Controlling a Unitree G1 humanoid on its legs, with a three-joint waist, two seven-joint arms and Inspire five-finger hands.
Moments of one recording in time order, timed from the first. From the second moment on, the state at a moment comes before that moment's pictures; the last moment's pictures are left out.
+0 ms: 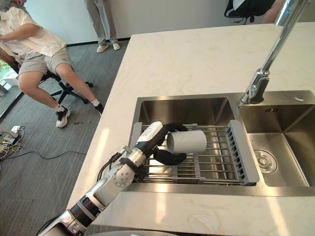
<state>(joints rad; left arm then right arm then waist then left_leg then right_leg) -0.22 0.24 -0.57 0.04 0.41 -0.12 0.11 0.11 -0.15 -0.03 0.92 0.13 -0.09 -0.03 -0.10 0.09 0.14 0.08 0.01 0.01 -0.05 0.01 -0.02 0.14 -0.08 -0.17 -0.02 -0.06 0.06</state>
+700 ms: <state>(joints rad) -0.03 0.14 -0.40 -0.32 0.12 -0.17 0.24 0.13 -0.15 -0.02 0.95 0.13 -0.09 -0.04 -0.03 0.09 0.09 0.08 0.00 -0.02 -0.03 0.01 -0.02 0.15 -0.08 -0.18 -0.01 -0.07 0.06</state>
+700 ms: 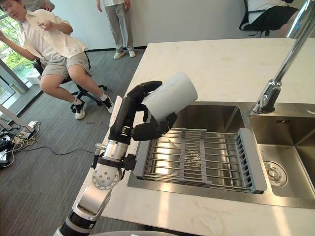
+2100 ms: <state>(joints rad) -0.06 0.08 -0.51 -0.26 -0.20 -0.19 0.17 0.11 -0.09 0.01 0.94 0.16 -0.07 -0.07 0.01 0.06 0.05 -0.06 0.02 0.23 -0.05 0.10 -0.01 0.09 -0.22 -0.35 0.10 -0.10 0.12</state>
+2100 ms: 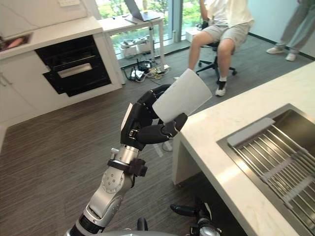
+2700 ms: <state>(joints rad) 0.10 0.11 -0.33 -0.39 -0.14 -0.18 0.15 0.26 -0.18 -0.05 0.71 0.13 -0.11 0.06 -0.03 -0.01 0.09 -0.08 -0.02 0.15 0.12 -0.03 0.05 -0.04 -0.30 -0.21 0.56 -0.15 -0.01</state>
